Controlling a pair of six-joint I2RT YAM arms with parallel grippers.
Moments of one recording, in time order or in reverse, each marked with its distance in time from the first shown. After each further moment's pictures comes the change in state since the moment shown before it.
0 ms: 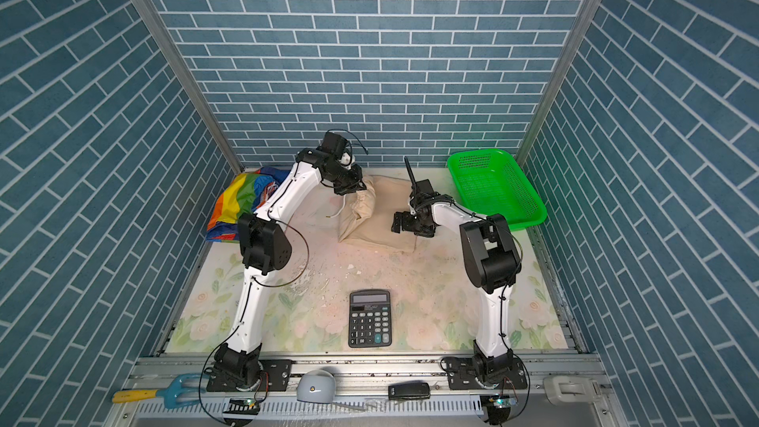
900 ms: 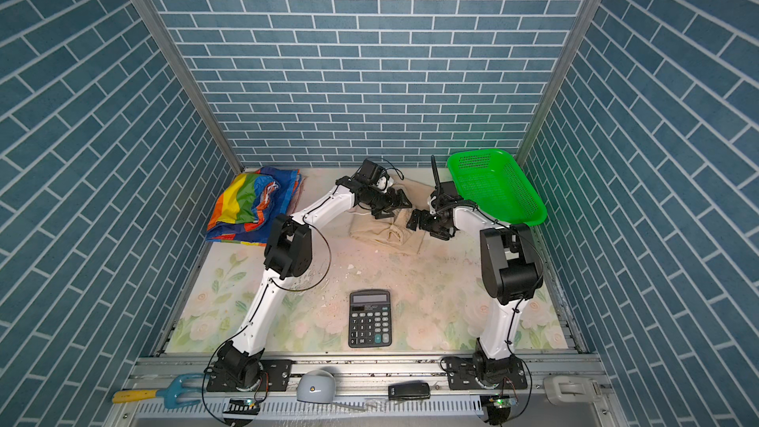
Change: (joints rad) left arm -0.155 0.088 -0.208 0.359 0.151 -0.063; right arm -0.136 -0.167 -0.170 0.061 -0.074 0.026
